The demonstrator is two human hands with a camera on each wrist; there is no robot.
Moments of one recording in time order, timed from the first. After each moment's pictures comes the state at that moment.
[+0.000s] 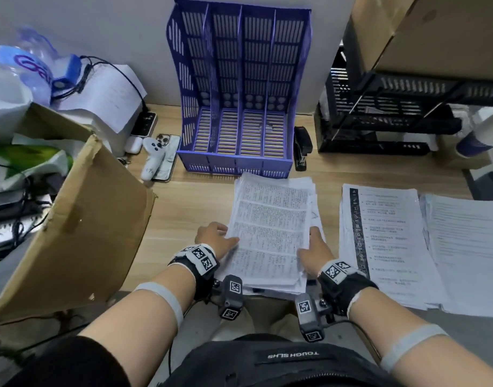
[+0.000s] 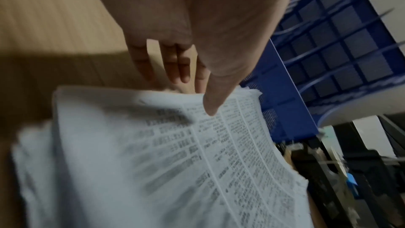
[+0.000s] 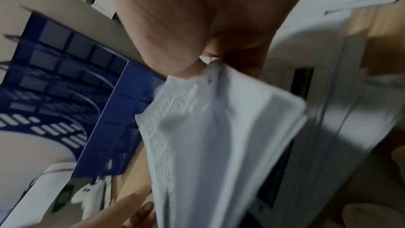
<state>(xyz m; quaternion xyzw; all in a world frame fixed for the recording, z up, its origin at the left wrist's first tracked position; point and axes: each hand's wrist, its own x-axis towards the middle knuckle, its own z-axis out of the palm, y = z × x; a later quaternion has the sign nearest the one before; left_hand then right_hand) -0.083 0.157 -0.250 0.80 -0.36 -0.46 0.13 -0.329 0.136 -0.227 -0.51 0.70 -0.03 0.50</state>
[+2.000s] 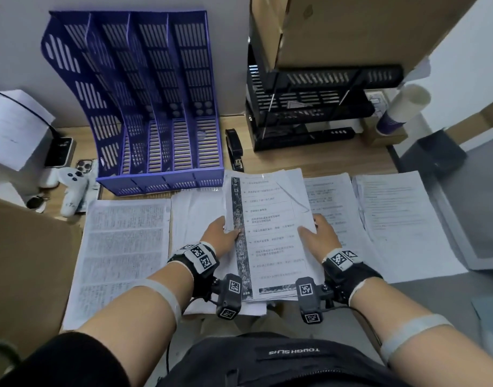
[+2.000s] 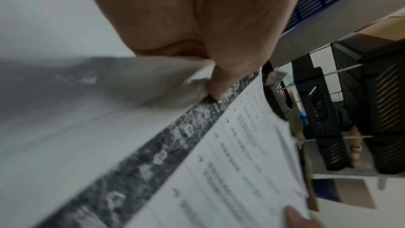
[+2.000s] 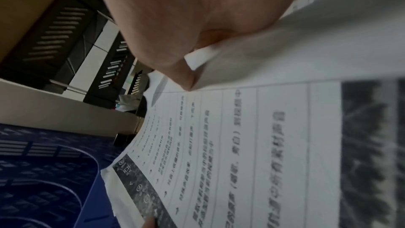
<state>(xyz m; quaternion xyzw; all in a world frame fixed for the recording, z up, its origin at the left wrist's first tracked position) -0.219 0.090 -0.238 0.70 -0.46 -0.53 0.14 -0.458 0.107 -0.209 -0.41 0.76 -0.19 0.47</state>
